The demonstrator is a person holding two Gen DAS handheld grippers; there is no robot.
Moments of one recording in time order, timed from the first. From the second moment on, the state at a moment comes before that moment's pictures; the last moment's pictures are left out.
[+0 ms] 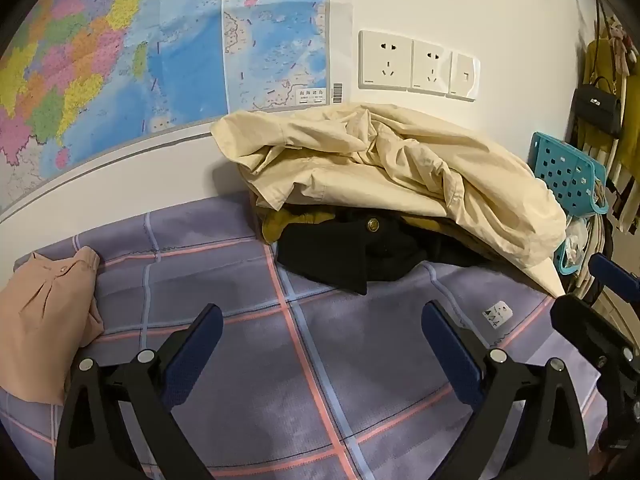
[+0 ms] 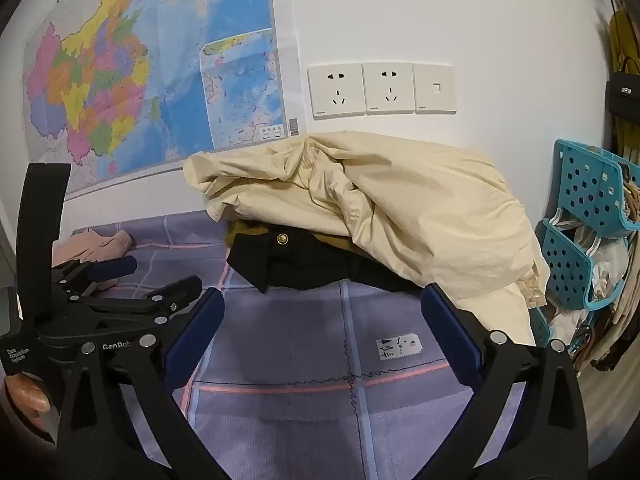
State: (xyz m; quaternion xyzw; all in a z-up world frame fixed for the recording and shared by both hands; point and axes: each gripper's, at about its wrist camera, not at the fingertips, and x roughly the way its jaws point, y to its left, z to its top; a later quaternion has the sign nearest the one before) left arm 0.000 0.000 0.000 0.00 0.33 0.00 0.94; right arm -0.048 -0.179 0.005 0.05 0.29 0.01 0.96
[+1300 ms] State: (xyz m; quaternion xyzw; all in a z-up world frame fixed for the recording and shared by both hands) left arm 0.005 0.009 0.003 -0.01 0.33 0.00 0.94; right arm -0.045 -0.179 0.010 0.05 0.28 0.01 0.96
